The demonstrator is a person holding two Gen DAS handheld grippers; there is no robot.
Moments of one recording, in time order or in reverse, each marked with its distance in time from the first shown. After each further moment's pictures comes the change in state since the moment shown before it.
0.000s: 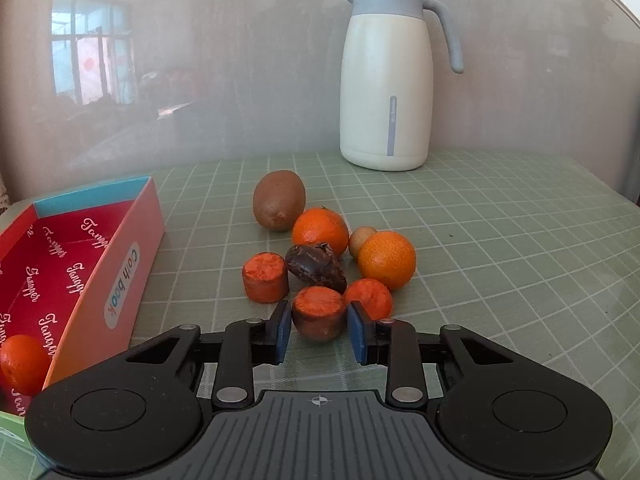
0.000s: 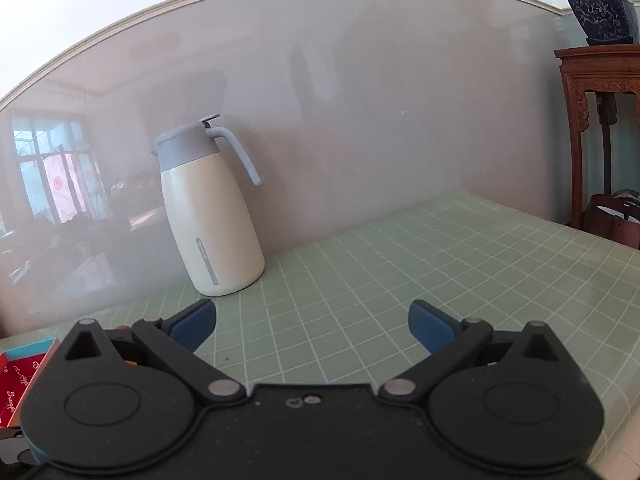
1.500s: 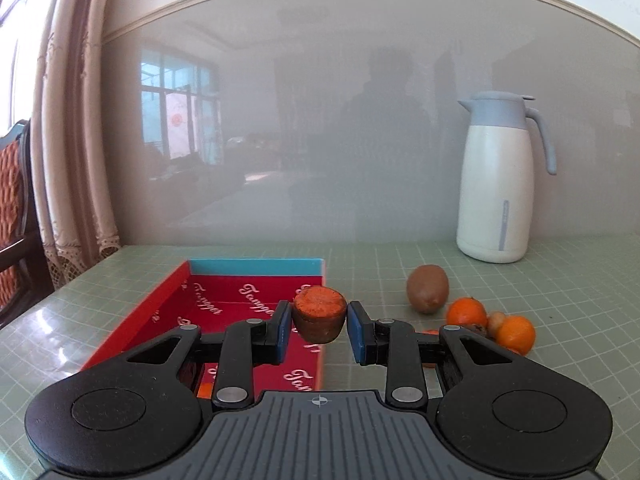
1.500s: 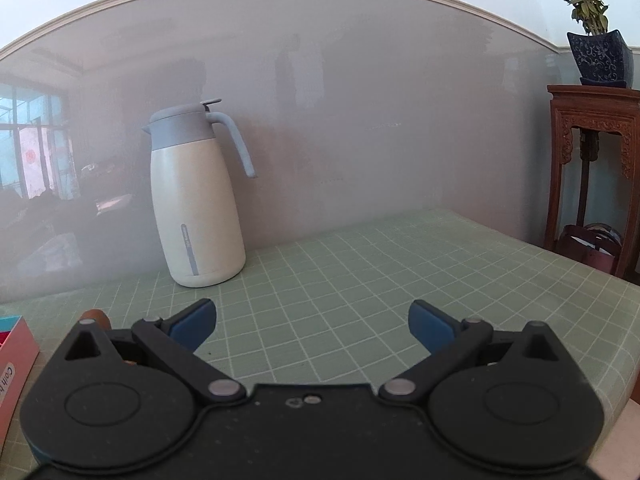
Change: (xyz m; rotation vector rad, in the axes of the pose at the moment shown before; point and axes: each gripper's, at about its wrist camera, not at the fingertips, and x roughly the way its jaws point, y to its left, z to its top) left arm -0.068 0.088 0.002 -0.092 -0.245 0.266; right arm 0.007 0.046 -0.015 -0.119 -0.025 -0.120
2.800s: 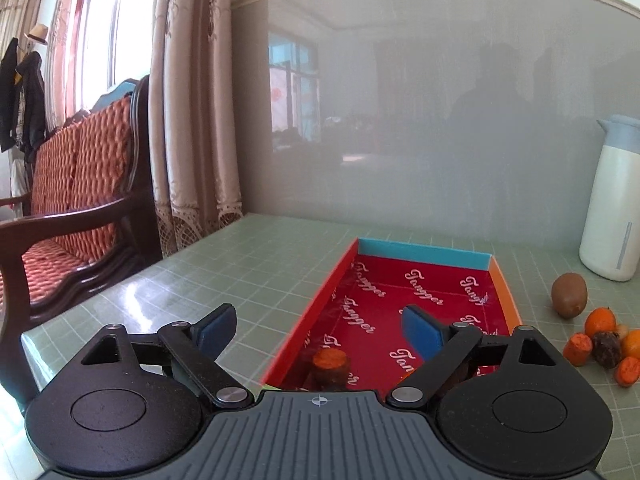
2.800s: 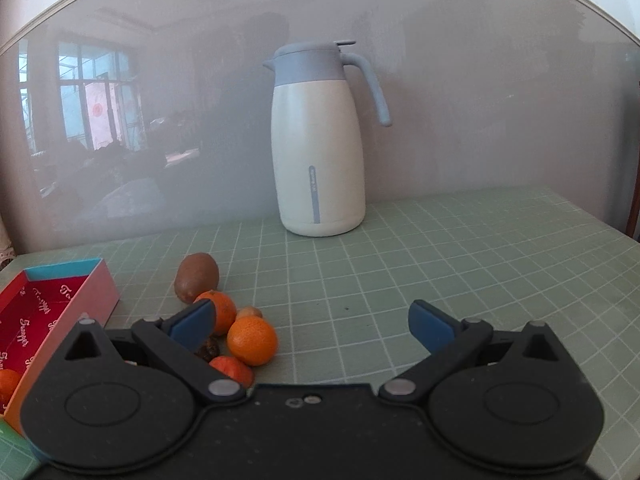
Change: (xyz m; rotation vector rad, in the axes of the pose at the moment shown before) left arm -0.010 0.101 -0.007 -0.121 0.050 0.269; right arm 0.019 0.088 -0.022 -0.102 0.138 0.216
